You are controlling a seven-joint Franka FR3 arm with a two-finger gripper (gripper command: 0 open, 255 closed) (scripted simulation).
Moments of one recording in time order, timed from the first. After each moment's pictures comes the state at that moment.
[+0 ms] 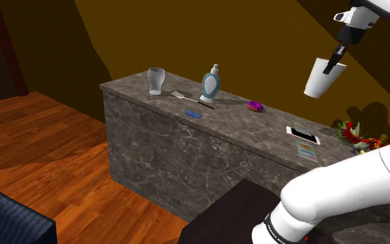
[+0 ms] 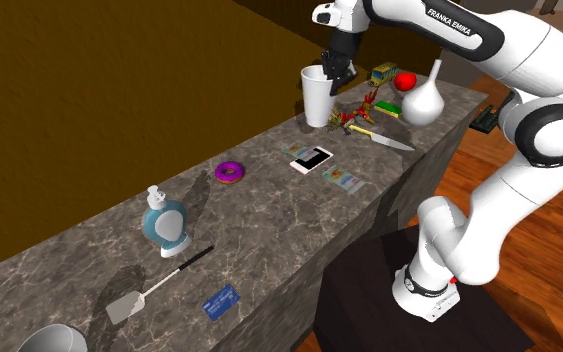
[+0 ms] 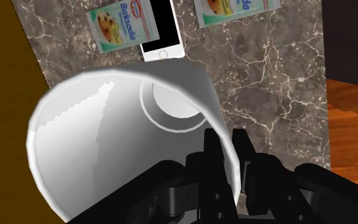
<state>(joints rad) -0.23 -0.44 -0.54 -1.56 -0.29 1.33 -1.02</state>
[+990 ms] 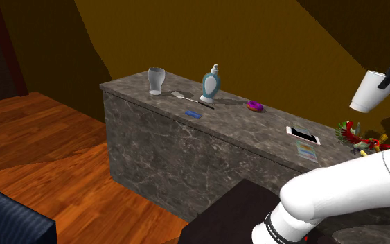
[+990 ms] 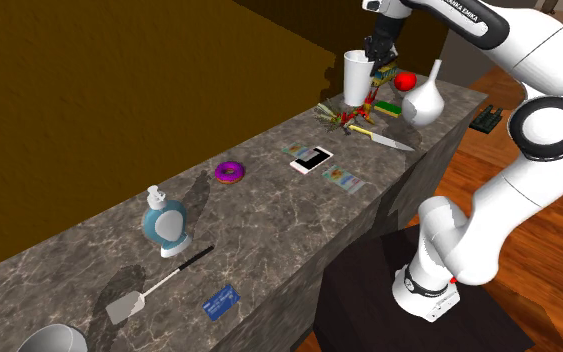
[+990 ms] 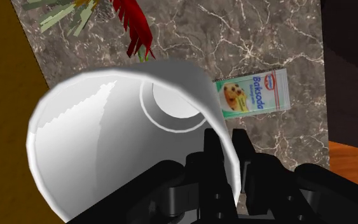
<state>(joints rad) -0.27 -0.48 -0.84 -1.45 -0.38 1.30 -1.39</state>
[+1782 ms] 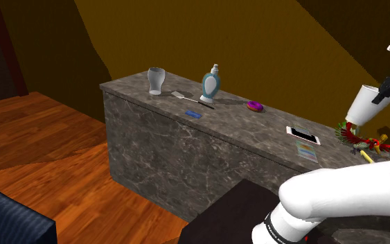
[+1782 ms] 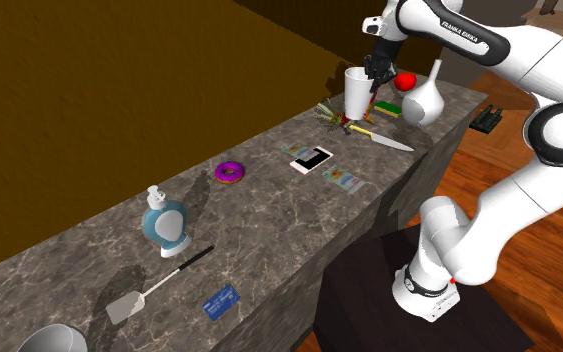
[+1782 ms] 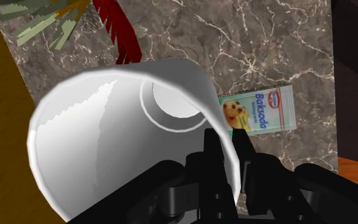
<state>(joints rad) -0.33 -0.59 -0.81 -1.69 -0.44 1.43 -1.36</state>
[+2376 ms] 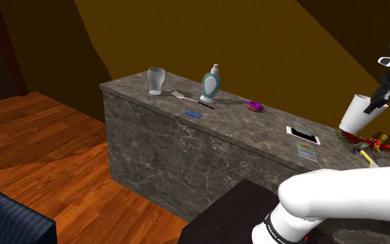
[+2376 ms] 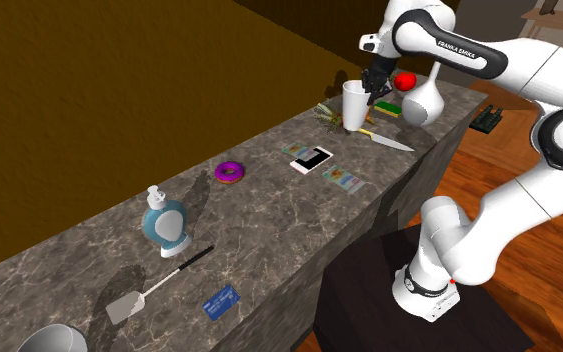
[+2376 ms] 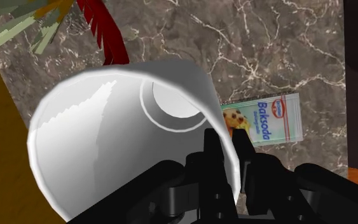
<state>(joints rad) -0.36 -0.66 -0.81 -1.85 -0.48 1.53 -1.33</state>
